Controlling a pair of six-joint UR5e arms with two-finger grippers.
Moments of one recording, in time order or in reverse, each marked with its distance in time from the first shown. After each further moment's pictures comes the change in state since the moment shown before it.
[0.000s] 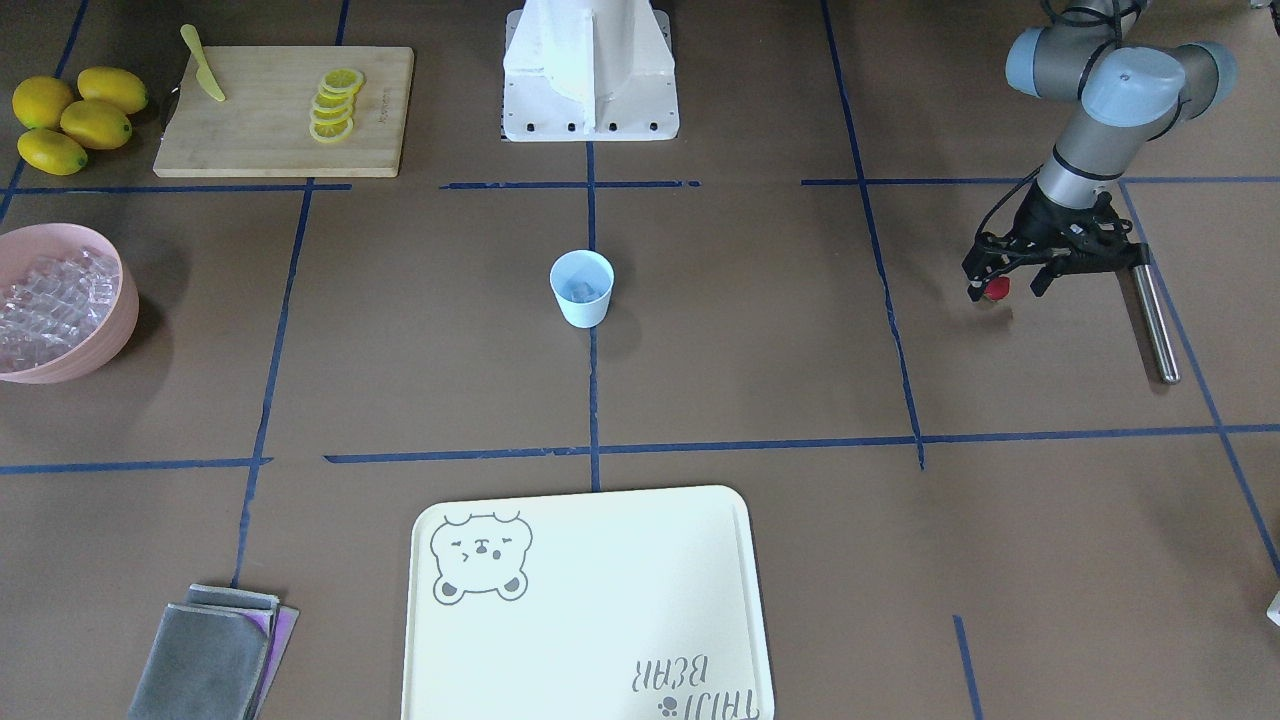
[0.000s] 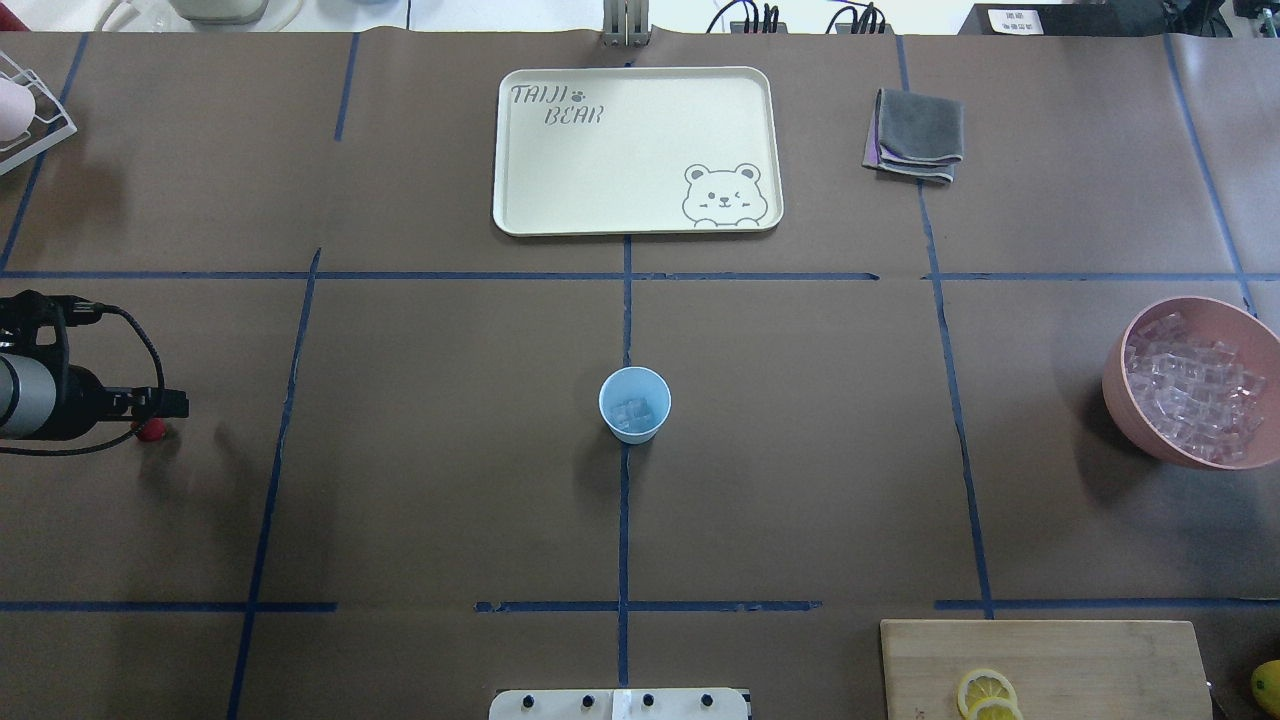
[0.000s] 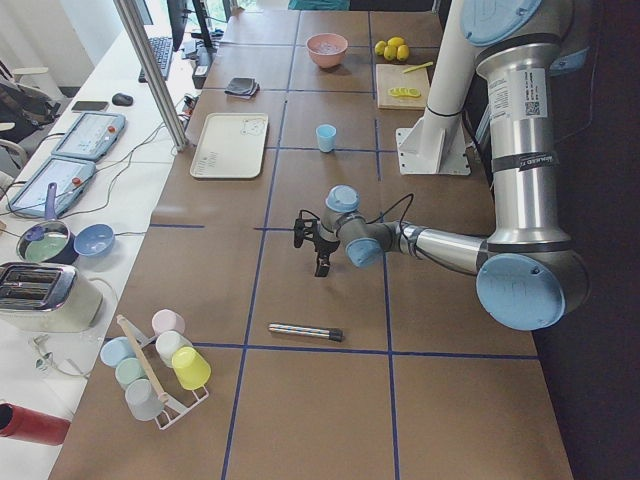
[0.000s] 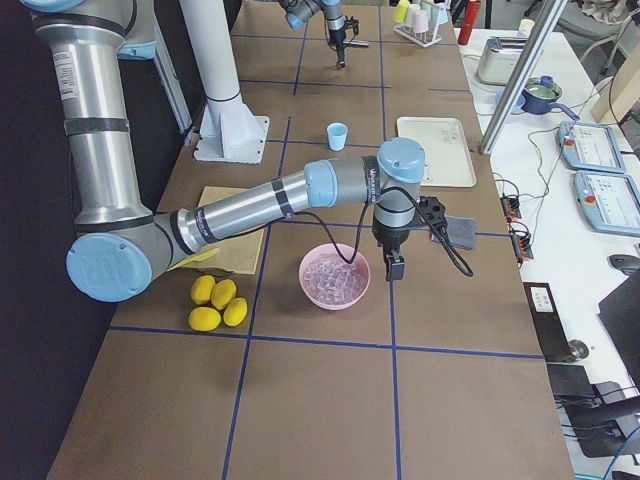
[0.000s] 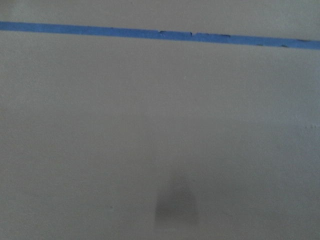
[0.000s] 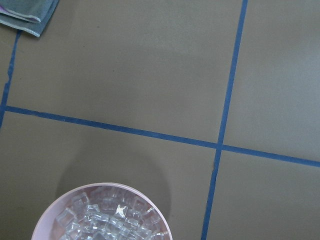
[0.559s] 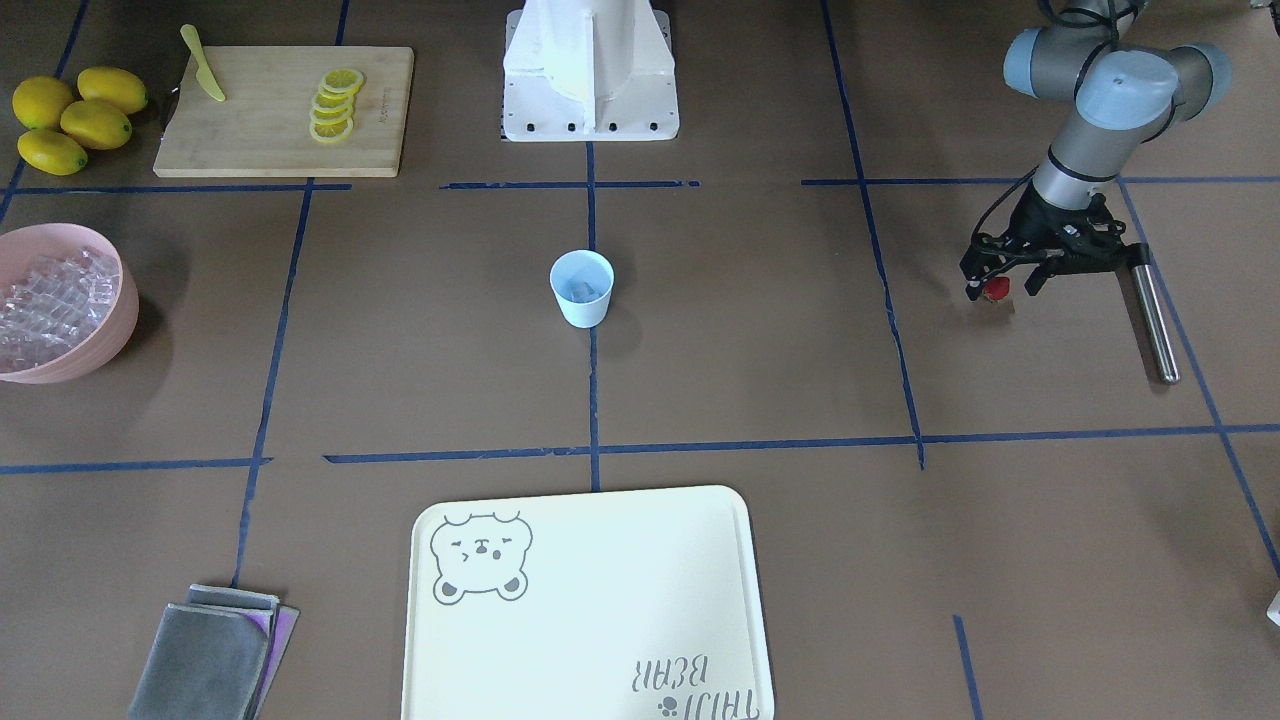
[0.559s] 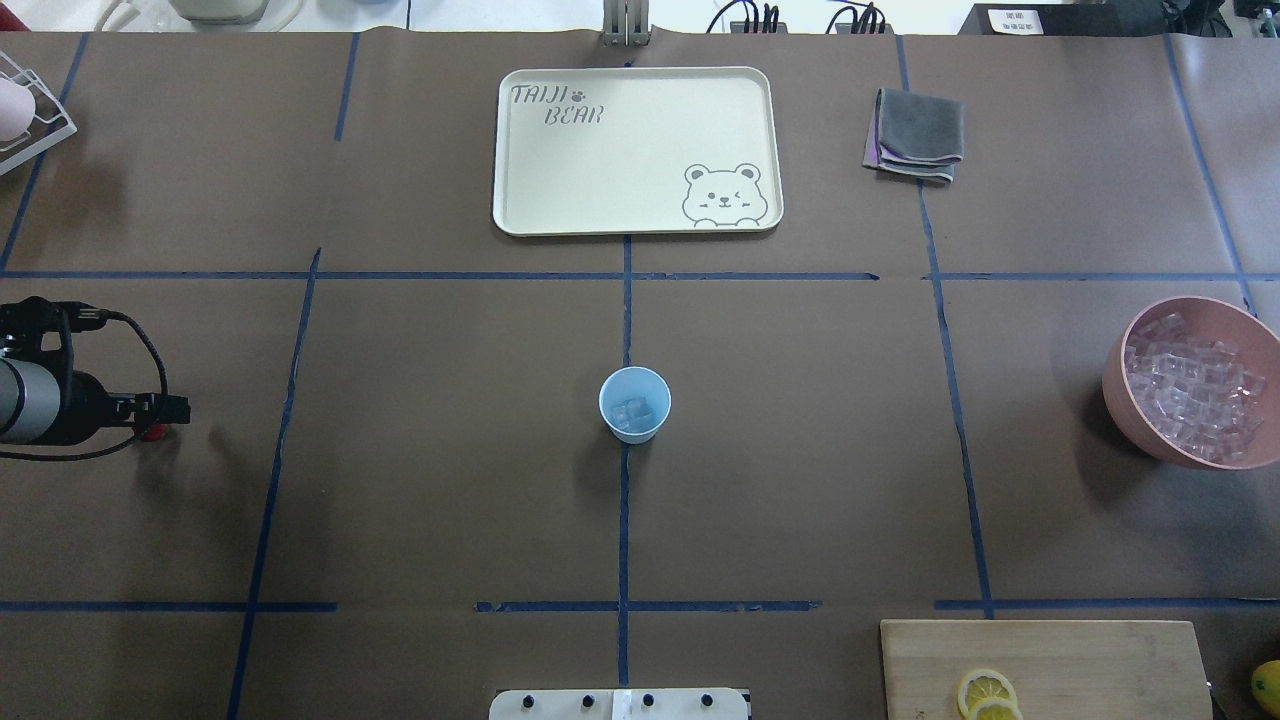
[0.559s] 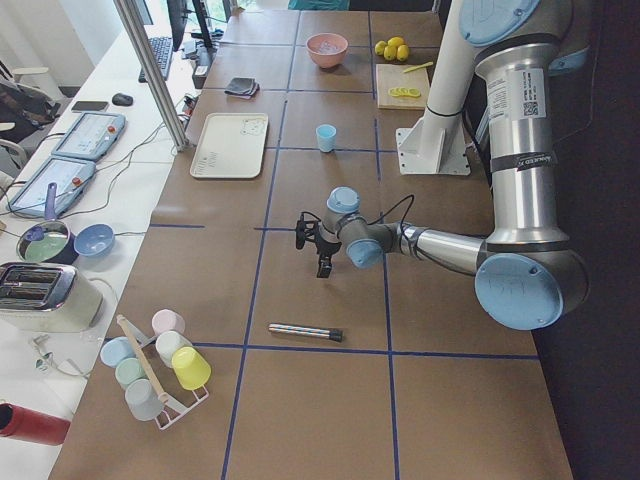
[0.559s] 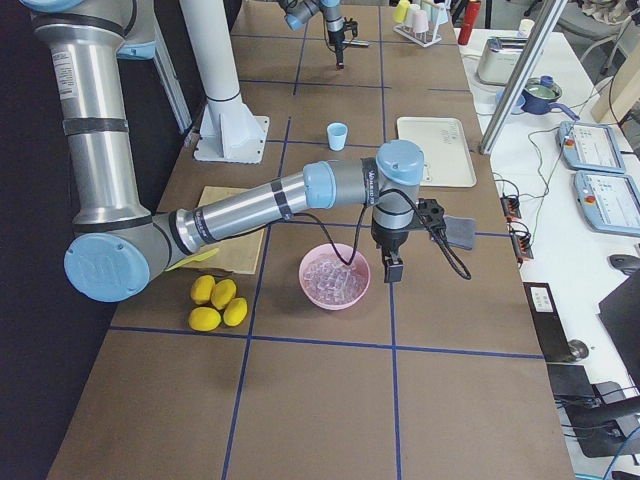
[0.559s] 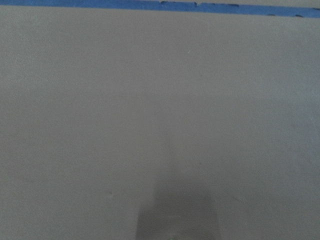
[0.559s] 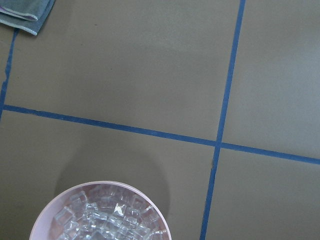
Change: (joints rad) left arm 0.012 0.001 0.003 0.003 -0.001 -0.002; right arm 0.002 -0.005 0.000 0.000 0.000 0.001
